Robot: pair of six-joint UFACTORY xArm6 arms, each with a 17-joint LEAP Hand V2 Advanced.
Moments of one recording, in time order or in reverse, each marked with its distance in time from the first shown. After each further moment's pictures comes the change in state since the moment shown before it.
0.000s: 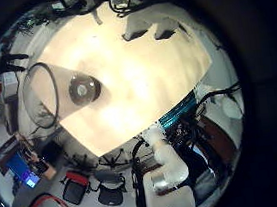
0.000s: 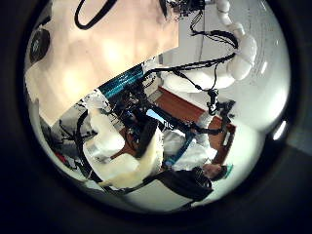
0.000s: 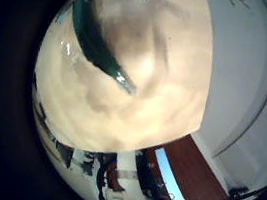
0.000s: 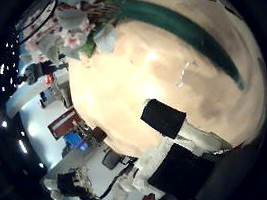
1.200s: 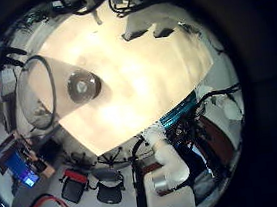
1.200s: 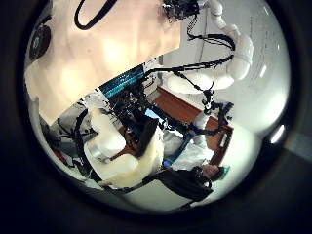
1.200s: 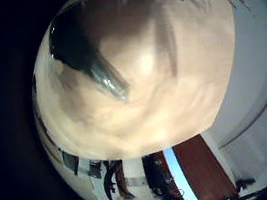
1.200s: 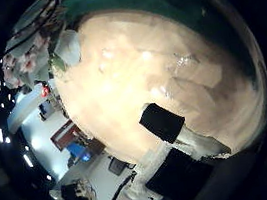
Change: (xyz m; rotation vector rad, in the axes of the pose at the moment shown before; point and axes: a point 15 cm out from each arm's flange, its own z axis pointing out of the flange) left arm -0.012 -0.008 0.004 -0.022 0.014 -0.017; right arm 0.014 -0.029 0.052 0.007 0.016 0.104
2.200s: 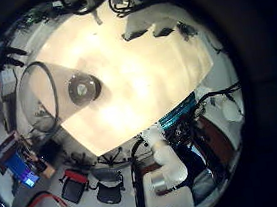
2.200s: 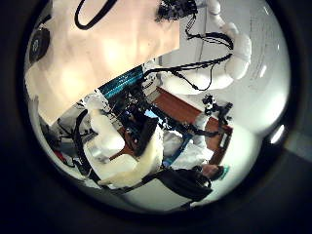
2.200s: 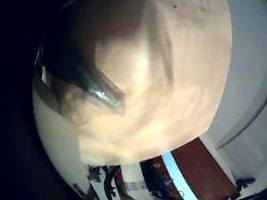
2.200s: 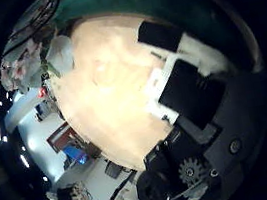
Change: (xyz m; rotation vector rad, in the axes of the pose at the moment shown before) left arm 0.004 0.000 -0.005 0.009 0.004 0.001; right arm 0.000 -0.003 -0.006 0.014 0.034 -0.010
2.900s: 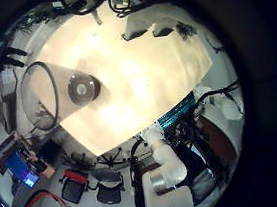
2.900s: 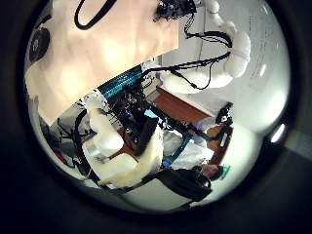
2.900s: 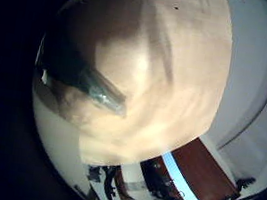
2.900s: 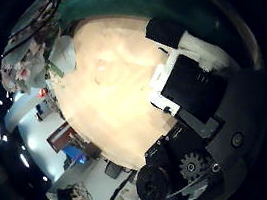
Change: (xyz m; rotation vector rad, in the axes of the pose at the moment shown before) left arm 0.004 0.002 0.000 -0.002 0.003 0.003; right arm 0.000 0.000 0.000 0.000 0.000 0.000
